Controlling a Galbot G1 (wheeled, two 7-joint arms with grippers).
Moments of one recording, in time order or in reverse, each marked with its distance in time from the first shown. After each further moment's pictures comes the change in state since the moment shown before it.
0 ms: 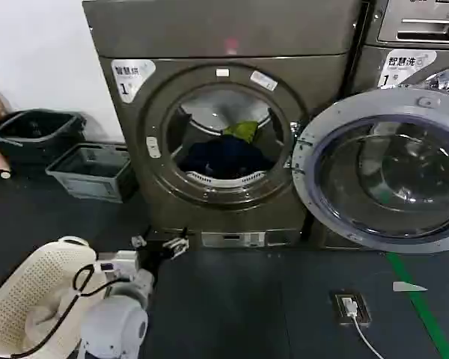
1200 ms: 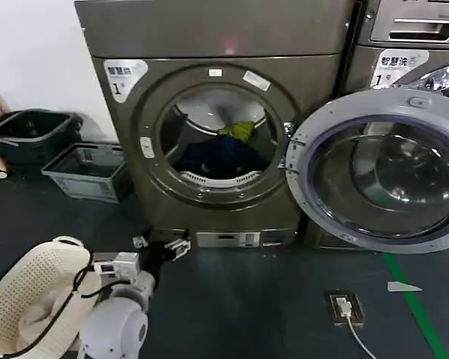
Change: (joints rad) left arm 0.009 0.008 0.010 -0.008 0.000 0.000 0.008; right arm -0.010 -0.005 0.000 -0.028 0.058 0.013 0.139
